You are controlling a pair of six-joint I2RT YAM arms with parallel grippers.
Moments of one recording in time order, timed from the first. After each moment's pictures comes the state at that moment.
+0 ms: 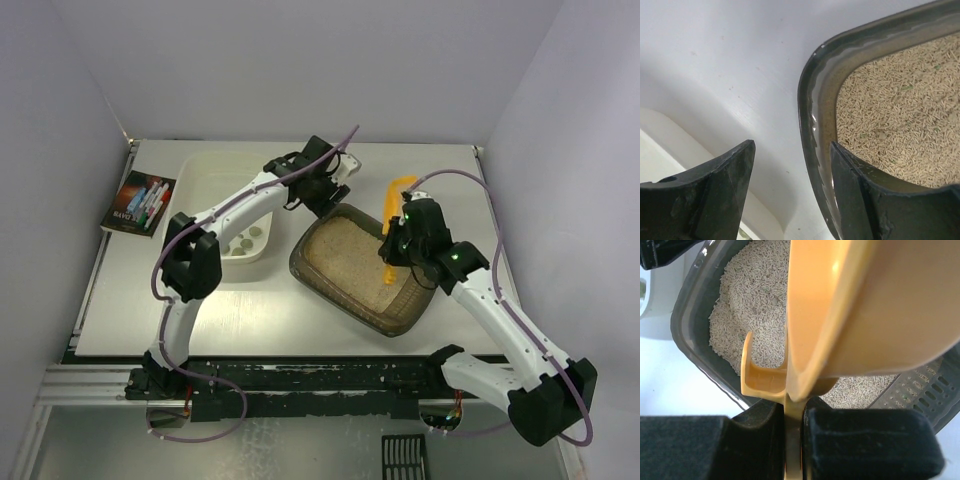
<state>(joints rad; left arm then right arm) -0.72 2.13 1.96 -0.69 -0.04 0.20 0.46 1.03 0.94 -0.66 0.07 0.45</state>
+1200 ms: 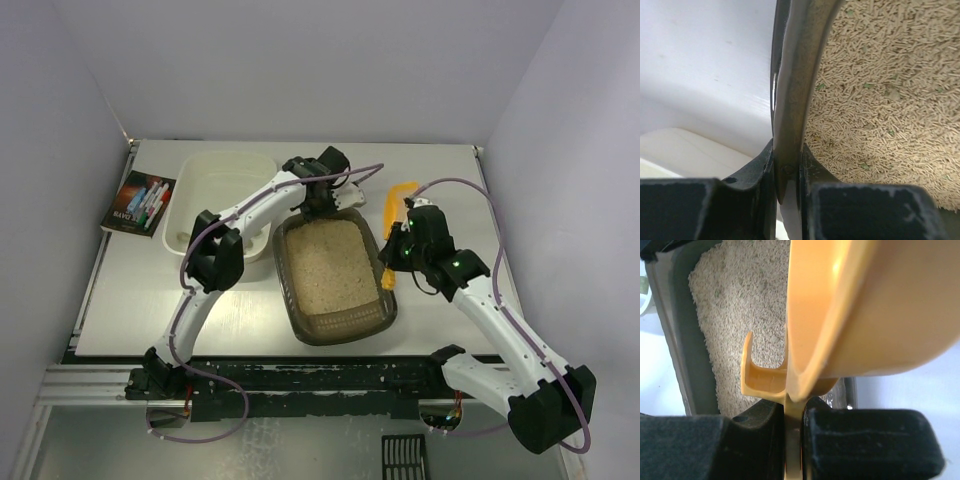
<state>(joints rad) -0.73 2.33 2.21 -1.06 -0.05 0.60 0.42 0.99 0.86 -0.60 0.01 0.45</state>
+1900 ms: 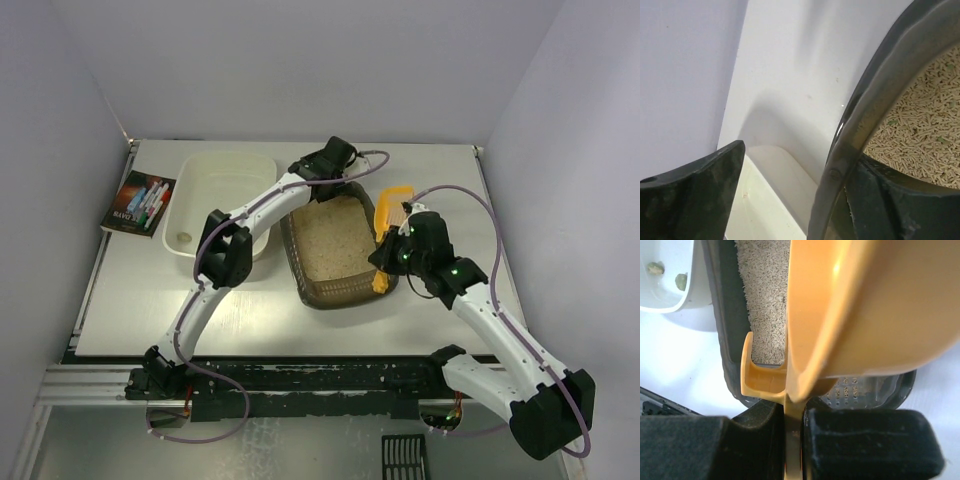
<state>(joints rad) -0.72 2.46 2.30 -0.62 -0.40 0.70 0.42 0.95 0.77 -0.49 -0.10 0.51</state>
